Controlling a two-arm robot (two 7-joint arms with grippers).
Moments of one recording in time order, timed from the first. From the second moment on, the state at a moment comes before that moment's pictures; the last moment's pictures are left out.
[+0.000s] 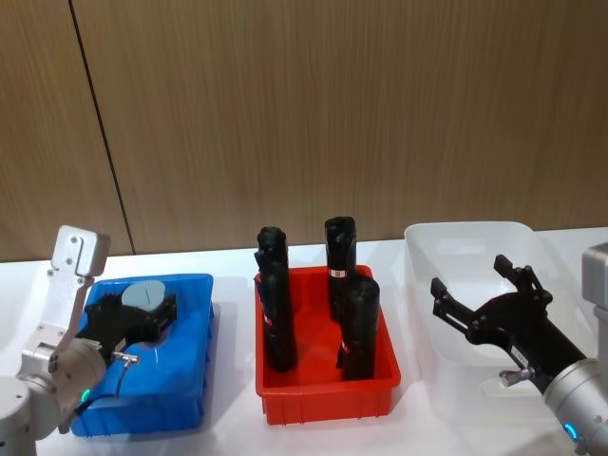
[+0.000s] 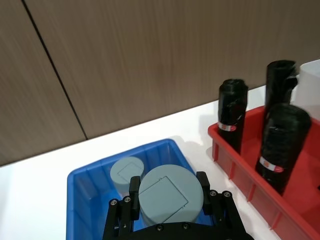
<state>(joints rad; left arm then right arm) -0.35 0.41 0.30 -1.33 -0.40 0.25 -0.12 -0.01 0.34 -0.23 -1.77 0.29 0.03 0.07</state>
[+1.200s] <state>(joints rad) -0.30 0.50 0.29 -1.45 -0.42 0.10 -0.59 -0.01 0.34 -0.23 -1.77 0.29 0.03 0.07</state>
